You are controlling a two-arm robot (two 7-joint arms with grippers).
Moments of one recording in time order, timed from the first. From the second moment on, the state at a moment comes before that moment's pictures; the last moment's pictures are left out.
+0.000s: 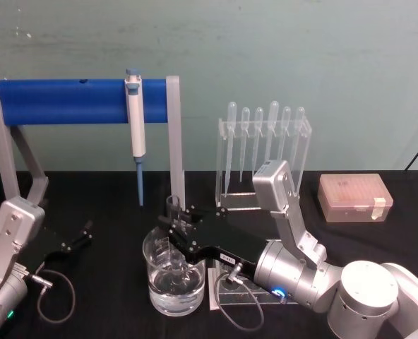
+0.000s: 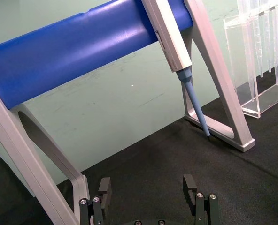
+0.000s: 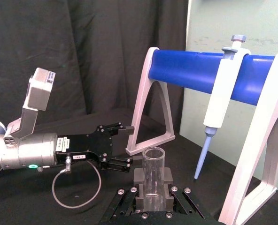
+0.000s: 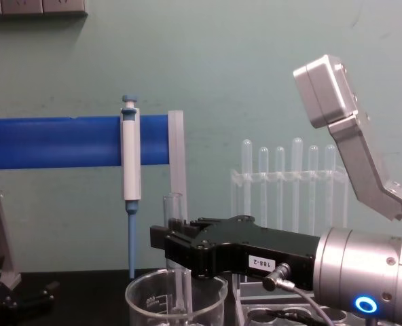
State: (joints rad) left arm -0.20 0.60 0.45 -1.41 -0.25 -0.12 0.03; right arm 0.38 0.31 -0.57 -1.43 0.39 -0.02 0.50
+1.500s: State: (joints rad) left arm -0.20 0.60 0.45 -1.41 -0.25 -0.12 0.03; right arm 0.38 0.31 -0.57 -1.43 0.39 -0.02 0.50
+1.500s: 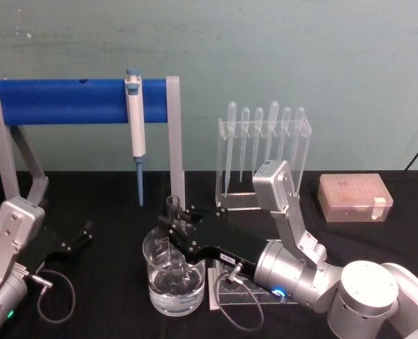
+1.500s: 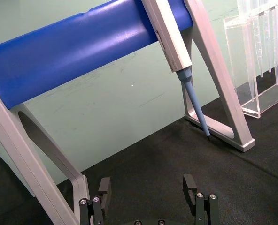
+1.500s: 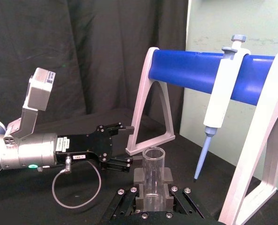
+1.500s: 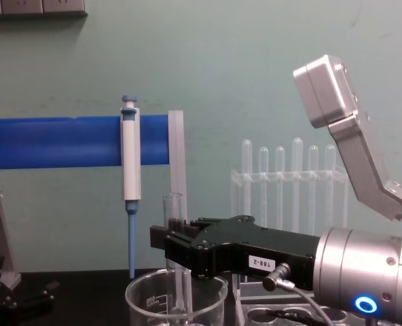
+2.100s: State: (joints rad) left arm -0.20 0.60 0.45 -1.41 -0.25 -0.12 0.03; right arm 0.38 0.31 -0.57 -1.43 0.39 -0.02 0.50
